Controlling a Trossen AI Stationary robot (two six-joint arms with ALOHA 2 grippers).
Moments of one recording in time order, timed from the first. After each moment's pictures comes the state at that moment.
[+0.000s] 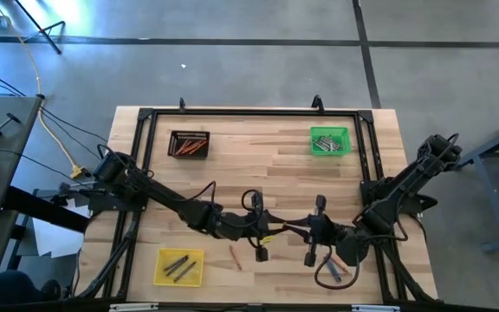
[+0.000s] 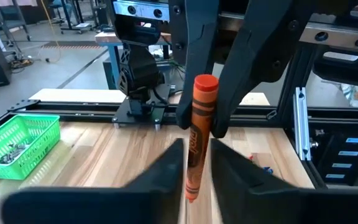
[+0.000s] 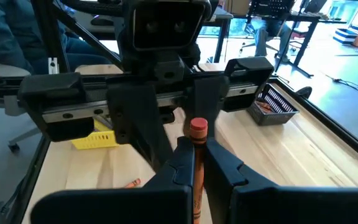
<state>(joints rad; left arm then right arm) -0.42 1.86 1.31 0.34 -0.50 -0.07 0.76 1.40 1.05 -0.13 0.94 0.33</state>
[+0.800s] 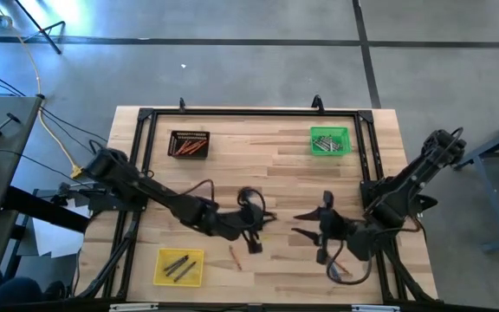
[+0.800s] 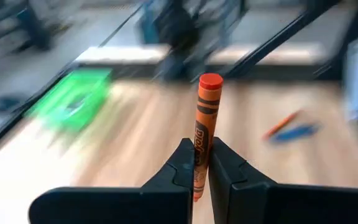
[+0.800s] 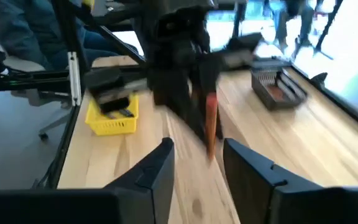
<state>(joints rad) -0.42 1.78 1.31 0.03 -0.62 -0.15 0.77 1.29 1.05 -0.30 0.87 0.44</state>
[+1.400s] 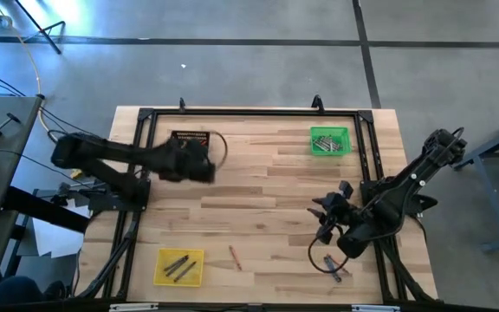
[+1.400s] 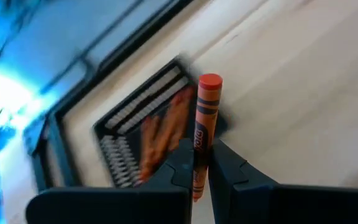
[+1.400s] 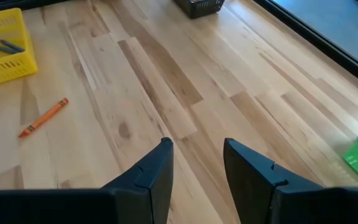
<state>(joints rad) -0.03 1.39 1.03 -1.08 -0.77 -0.83 0.76 1.29 1.05 -0.94 0.86 1.07</state>
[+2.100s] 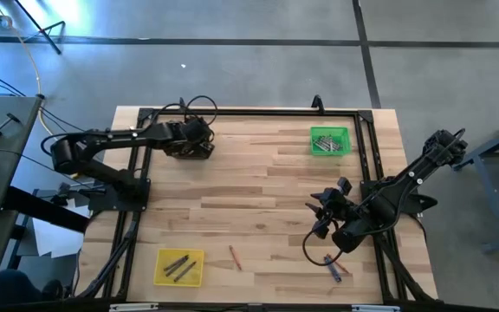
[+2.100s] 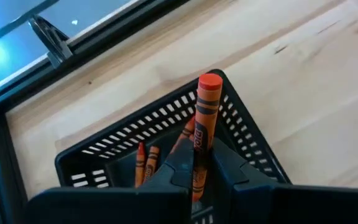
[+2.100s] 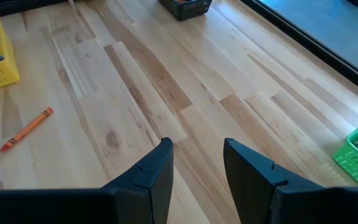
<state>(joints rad) 0.45 1.37 0.84 -0.61 -0.47 -0.47 0.70 1.29 1.05 -0.93 0.86 1.06</state>
